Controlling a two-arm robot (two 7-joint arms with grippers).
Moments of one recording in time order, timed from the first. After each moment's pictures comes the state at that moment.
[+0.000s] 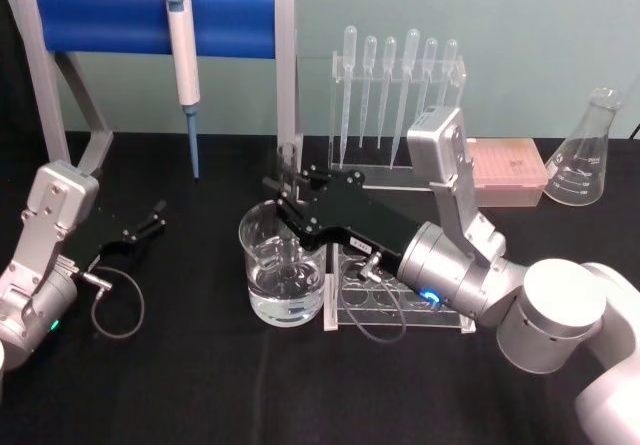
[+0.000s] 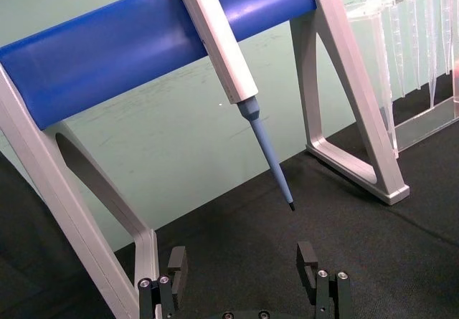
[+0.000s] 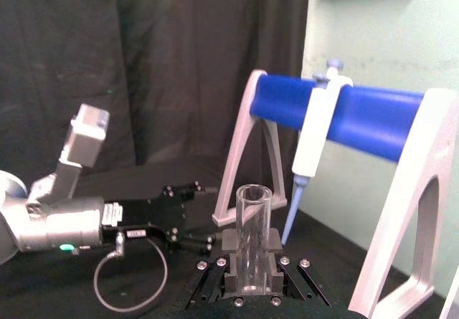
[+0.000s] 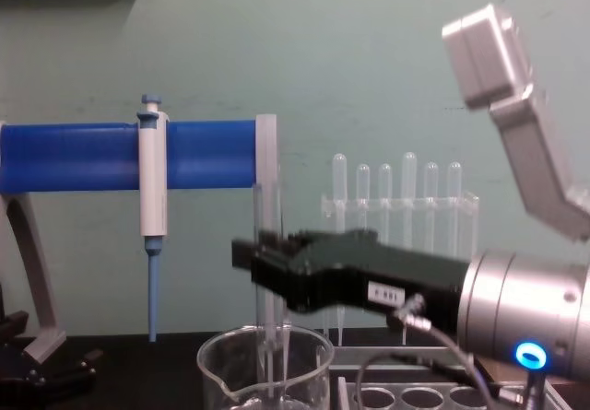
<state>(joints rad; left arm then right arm) -0.20 0.60 0.45 -1.41 -0.25 -0.12 0.03 0.34 0.31 -0.54 -1.49 0.37 -0.04 0.49</state>
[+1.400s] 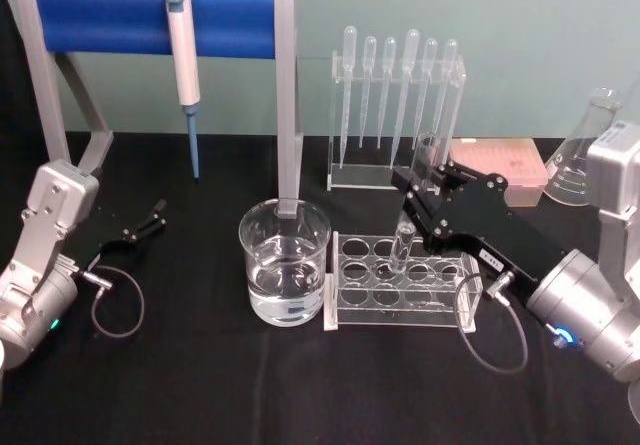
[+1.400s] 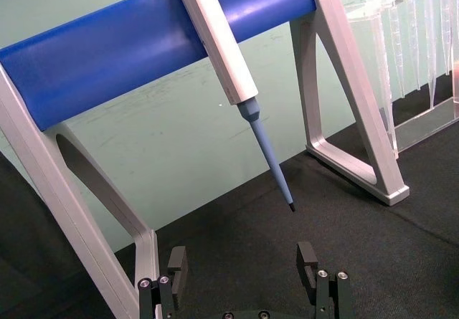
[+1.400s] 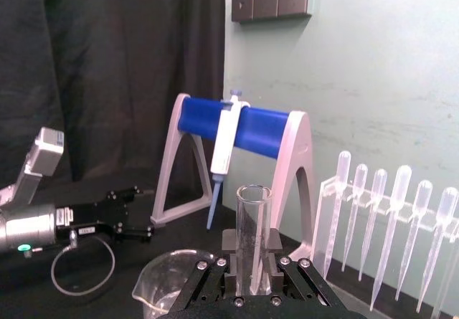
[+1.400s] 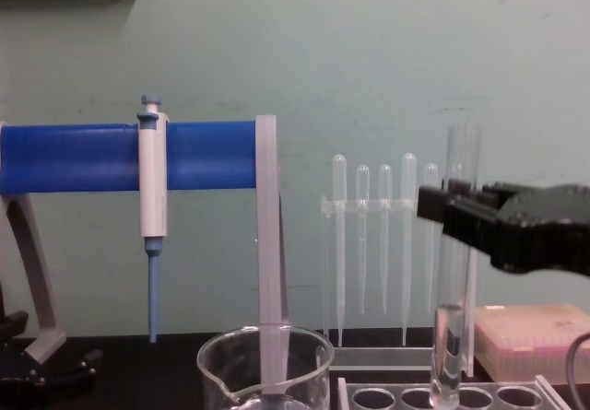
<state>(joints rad) -0.20 0.60 0.45 -1.41 -0.25 -0.12 0.03 0.03 0.48 -0.29 -1.85 0.39 -0.02 0.36</state>
